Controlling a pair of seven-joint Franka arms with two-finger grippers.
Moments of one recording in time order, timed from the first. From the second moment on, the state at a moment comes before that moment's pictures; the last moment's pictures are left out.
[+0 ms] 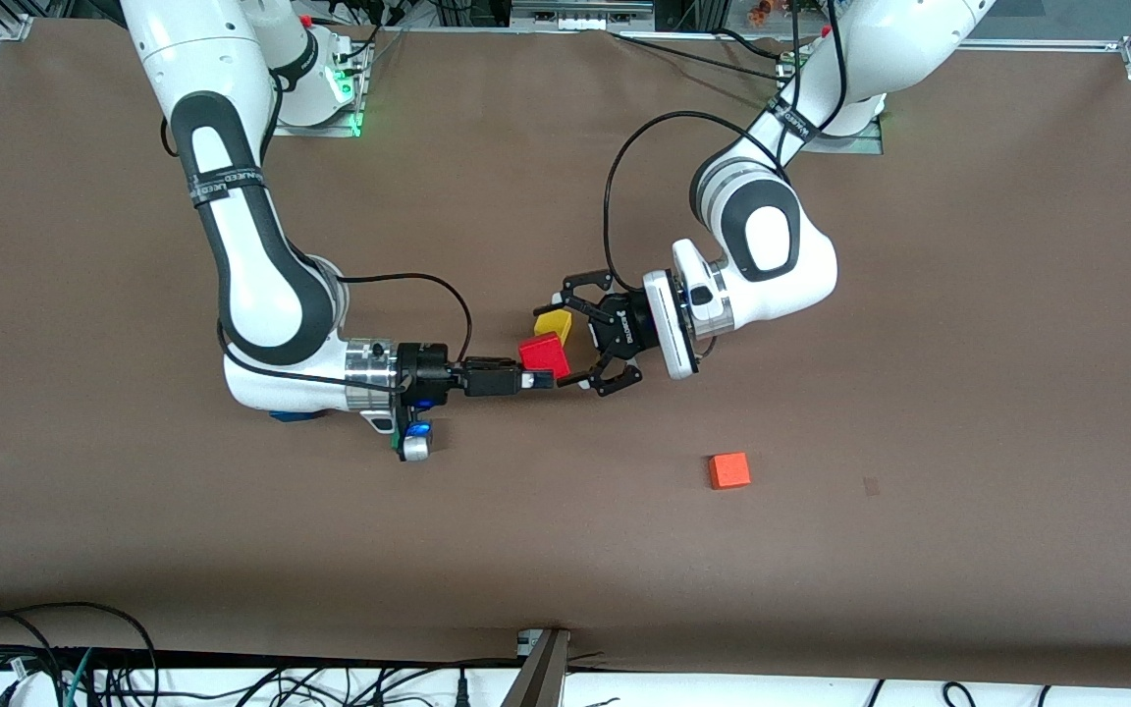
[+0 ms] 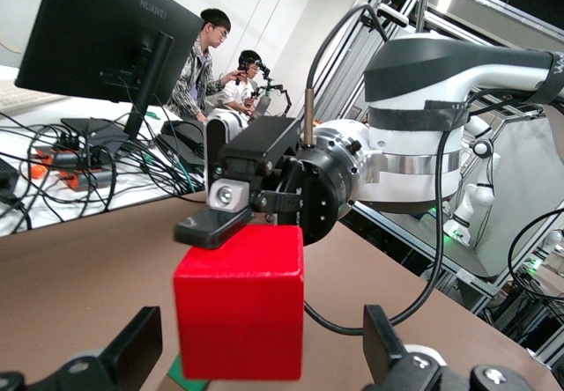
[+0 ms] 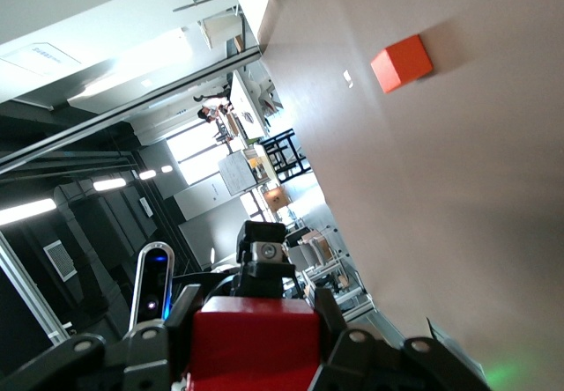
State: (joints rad) left arm -0.18 0.54 -0.44 -1.70 -1.87 2.47 1.85; right arm 0.43 0.71 -0.09 -1.41 1.63 1.90 -0.10
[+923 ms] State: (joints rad) left arm 0.10 0.47 -0.42 -1.74 -1.43 2.22 1.56; right arm 0.23 0.69 -0.12 -1.33 0.85 1.84 -0.11
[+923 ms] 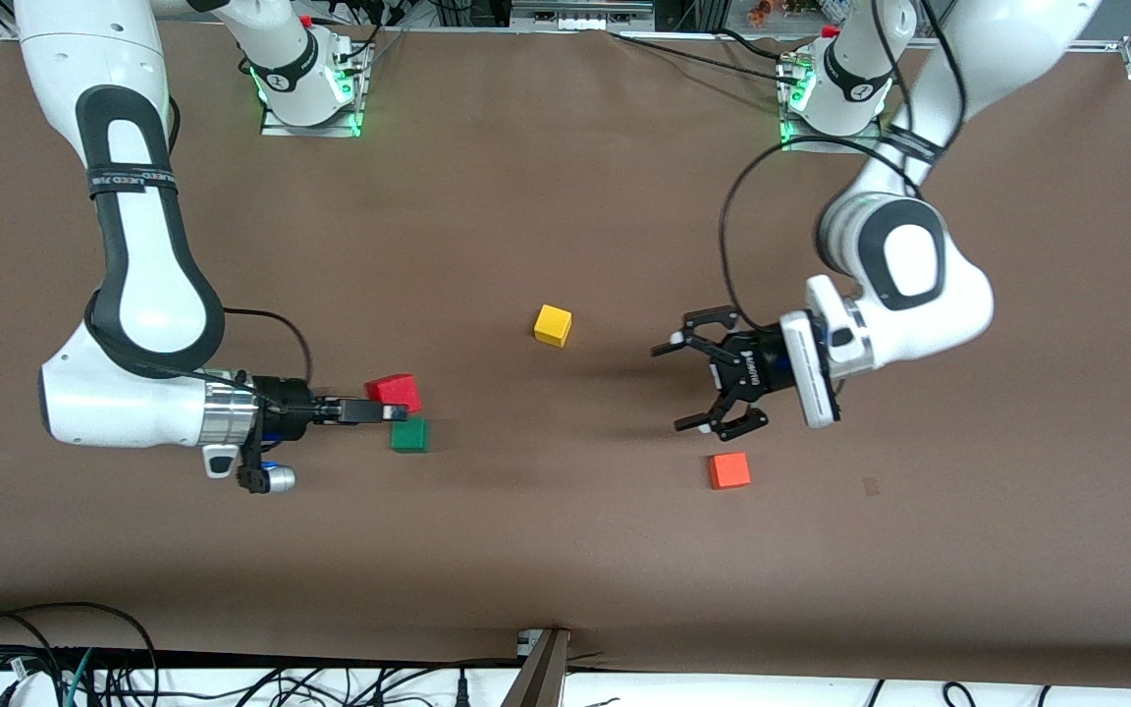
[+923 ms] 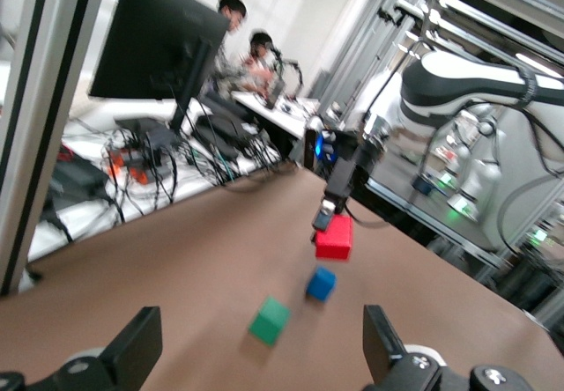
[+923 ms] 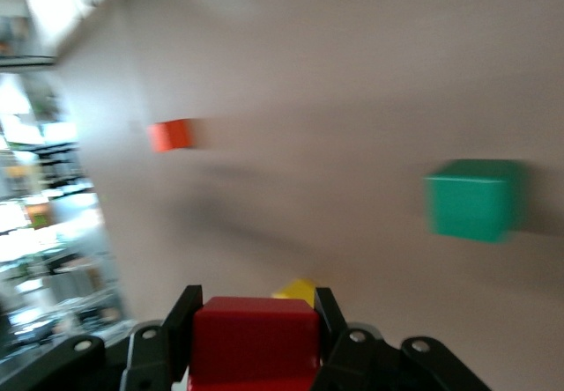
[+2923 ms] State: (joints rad) left arm -0.05 0.11 -0.11 -1.44 0.04 1.35 0.04; right arm 0.26 0.48 -0.15 -1.93 0.09 2.61 -0.11
